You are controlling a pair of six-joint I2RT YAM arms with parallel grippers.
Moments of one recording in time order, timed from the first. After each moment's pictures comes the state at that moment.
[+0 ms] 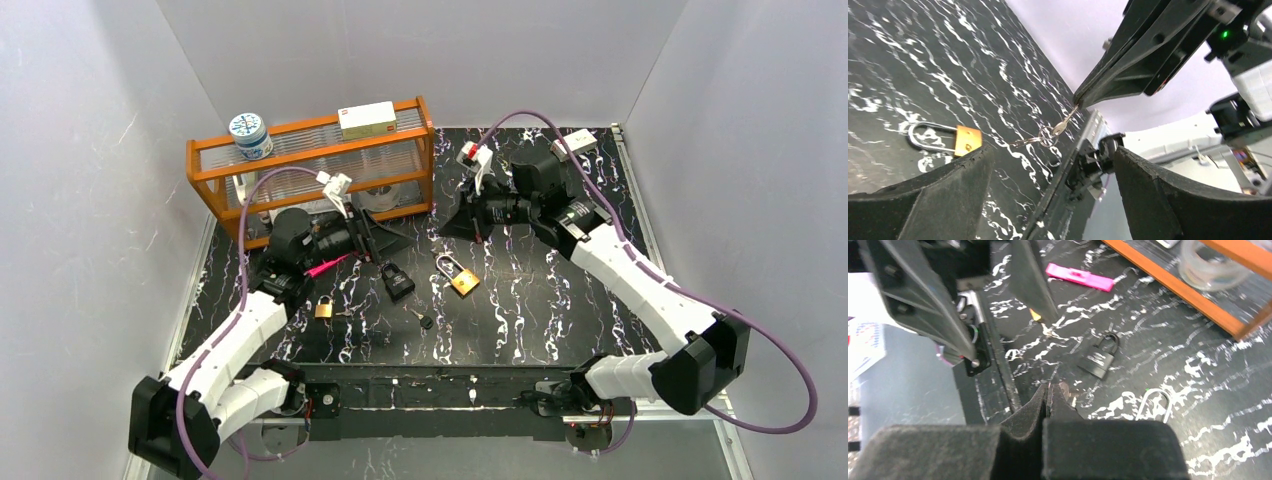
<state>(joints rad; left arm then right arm) -0.40 0.96 0.66 0.24 0.67 -0.74 0.63 1.29 1.23 -0.42 -0.64 0.10</state>
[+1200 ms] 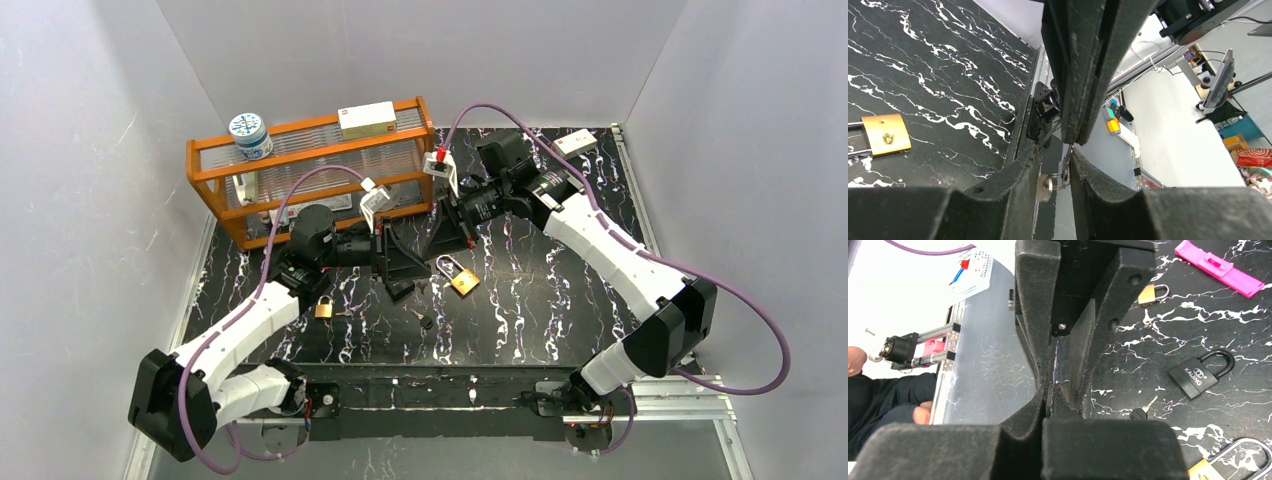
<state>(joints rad) -0.54 1.06 0.71 0.30 0.98 -0.69 0.68 1.50 1.53 -0.73 -1.10 -0.07</state>
